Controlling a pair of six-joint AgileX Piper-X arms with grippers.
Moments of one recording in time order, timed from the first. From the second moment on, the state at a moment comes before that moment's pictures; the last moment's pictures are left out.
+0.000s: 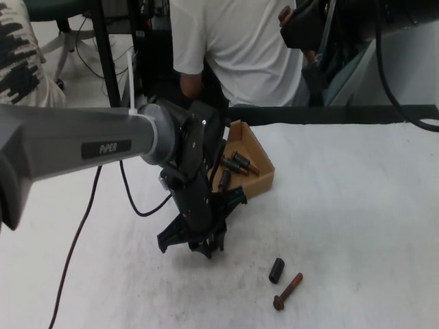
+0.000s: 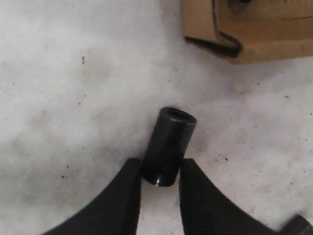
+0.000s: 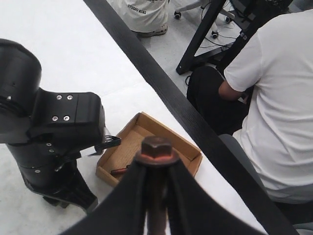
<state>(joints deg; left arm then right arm) -33.4 113.0 -74.8 43.9 10.8 -50.5 28.0 74.0 -78.4 42.3 -10.3 -28.2</state>
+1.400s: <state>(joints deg) -31.1 77.3 -57.2 32.3 2.5 -24.1 27.0 73.2 -78.5 38.1 -12.9 -25.3</state>
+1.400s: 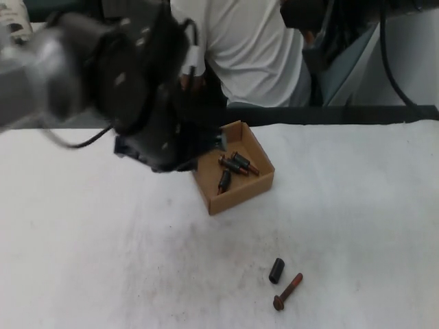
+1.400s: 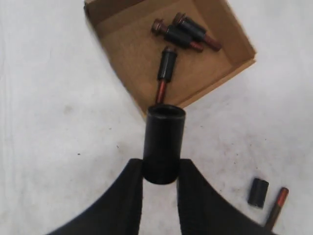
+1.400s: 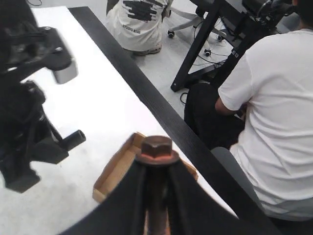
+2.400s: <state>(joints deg) -21.4 55.6 -23.6 -19.1 42.5 -11.6 20.9 77.8 -65.7 0.4 -45.3 22.7</state>
